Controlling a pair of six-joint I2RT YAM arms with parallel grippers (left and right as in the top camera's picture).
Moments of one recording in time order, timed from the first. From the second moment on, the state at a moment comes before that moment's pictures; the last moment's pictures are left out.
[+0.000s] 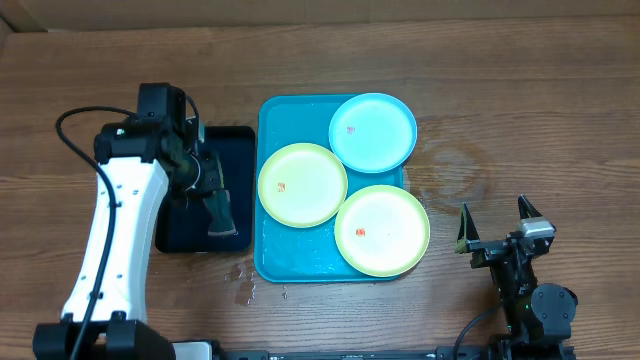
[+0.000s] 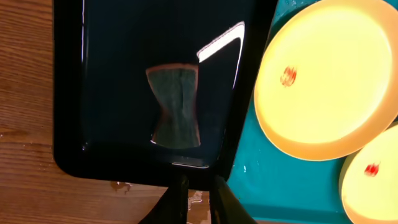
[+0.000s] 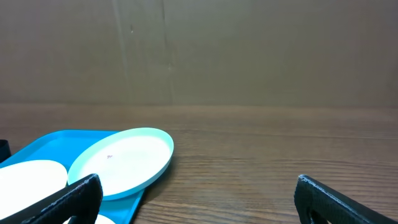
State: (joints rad) left arm 0.02 1.53 1.35 -1.22 0.06 -0.21; right arm 0.01 0.02 0.02 -0.02 -0.12 0.04
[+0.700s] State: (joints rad) left arm 0.22 1.54 1.37 -1.15 0.36 -0.09; right arm 0.01 0.02 0.02 -0.02 -0.12 0.04
